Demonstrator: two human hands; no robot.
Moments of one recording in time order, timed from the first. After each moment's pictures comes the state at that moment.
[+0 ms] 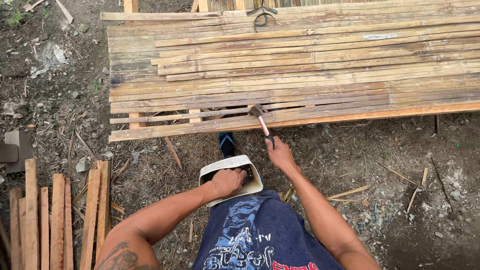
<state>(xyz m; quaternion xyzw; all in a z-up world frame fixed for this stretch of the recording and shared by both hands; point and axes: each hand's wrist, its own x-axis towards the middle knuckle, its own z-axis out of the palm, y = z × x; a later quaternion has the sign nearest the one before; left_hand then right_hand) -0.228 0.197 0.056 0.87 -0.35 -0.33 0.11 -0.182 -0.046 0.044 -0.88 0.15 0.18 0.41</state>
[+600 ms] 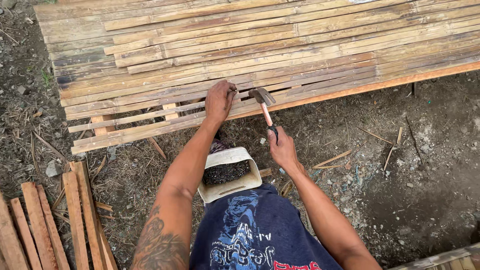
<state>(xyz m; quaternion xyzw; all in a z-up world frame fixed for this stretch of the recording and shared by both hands) -0.019 0.138 0.013 0.90 -0.17 0.03 0.40 -0.198 -0.063 0.079 -0.89 0.15 0.05 0.43</state>
